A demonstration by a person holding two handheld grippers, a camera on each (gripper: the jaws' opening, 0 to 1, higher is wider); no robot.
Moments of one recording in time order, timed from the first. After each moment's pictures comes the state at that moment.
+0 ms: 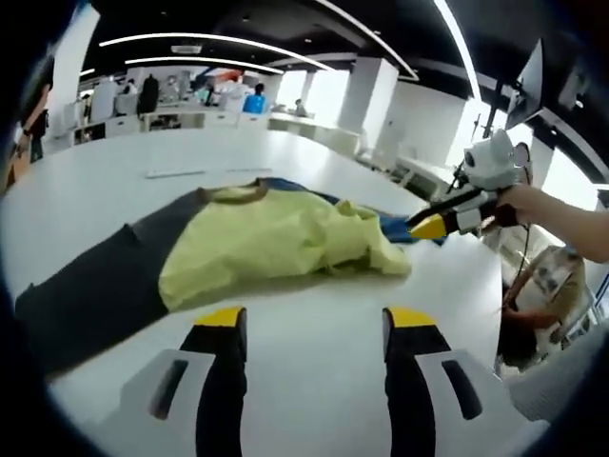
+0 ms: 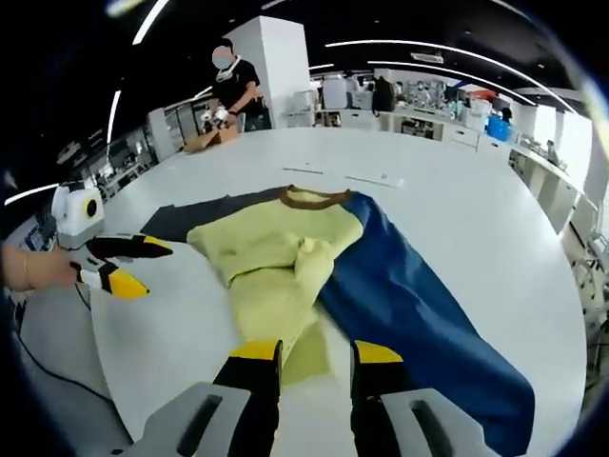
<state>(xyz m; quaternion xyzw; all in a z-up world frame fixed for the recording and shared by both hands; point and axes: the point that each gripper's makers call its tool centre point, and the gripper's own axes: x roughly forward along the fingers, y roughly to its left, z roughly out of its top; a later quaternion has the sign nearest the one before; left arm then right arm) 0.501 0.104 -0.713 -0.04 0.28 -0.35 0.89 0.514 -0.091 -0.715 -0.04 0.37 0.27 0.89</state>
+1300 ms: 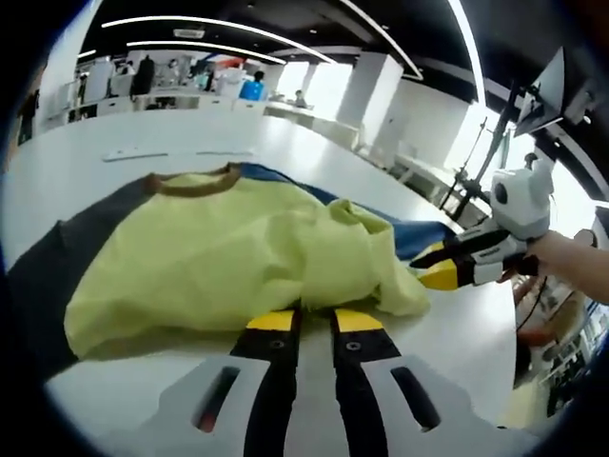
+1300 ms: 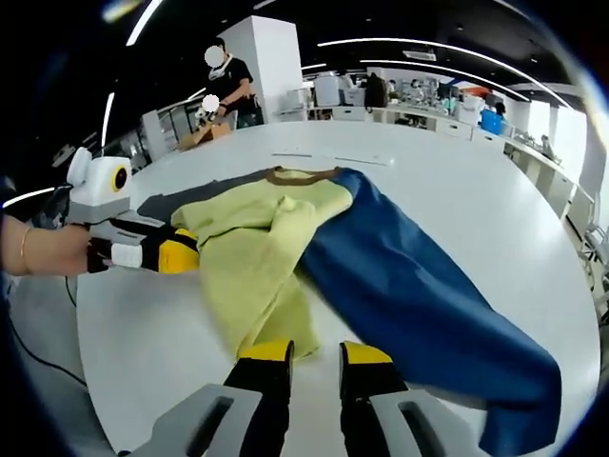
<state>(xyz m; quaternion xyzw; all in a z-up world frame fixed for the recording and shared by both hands) 0.544 0.037 -0.745 -0.07 0.30 -0.36 0.88 0.517 -0.095 -0.753 -0.05 0.37 0.26 0.89</state>
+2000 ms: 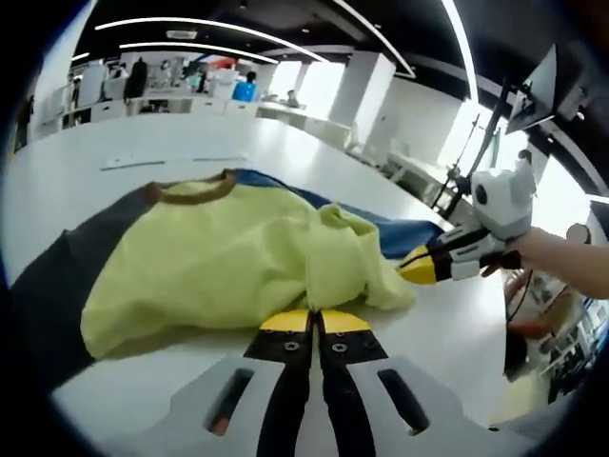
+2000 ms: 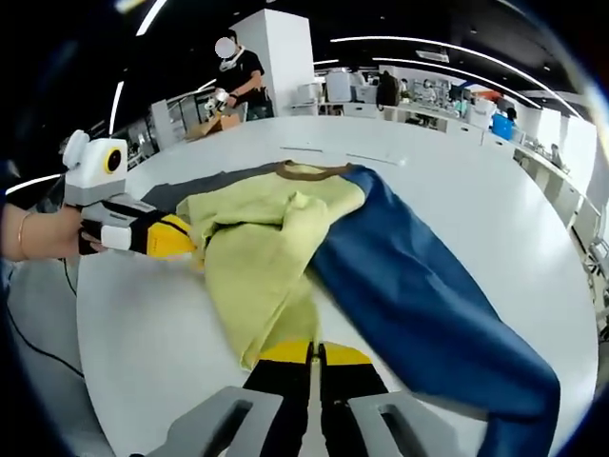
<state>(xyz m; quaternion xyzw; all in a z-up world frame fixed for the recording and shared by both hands) 0.531 0.049 -0.725 -0.05 0.30 -0.38 0.88 0.518 -0.089 -0.753 -0.07 0.37 0.27 0.88</state>
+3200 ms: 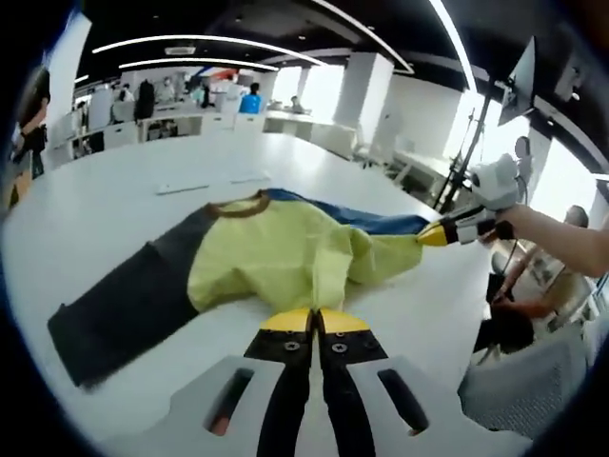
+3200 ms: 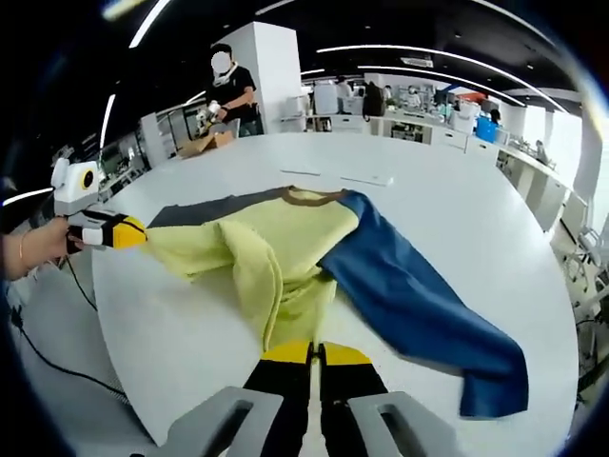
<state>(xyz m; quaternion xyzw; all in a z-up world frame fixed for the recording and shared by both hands) 0.469 0.144 -0.668 0.00 0.28 -0.36 0.89 0.472 -0.096 -0.699 -0.05 0.36 0.25 0.90</state>
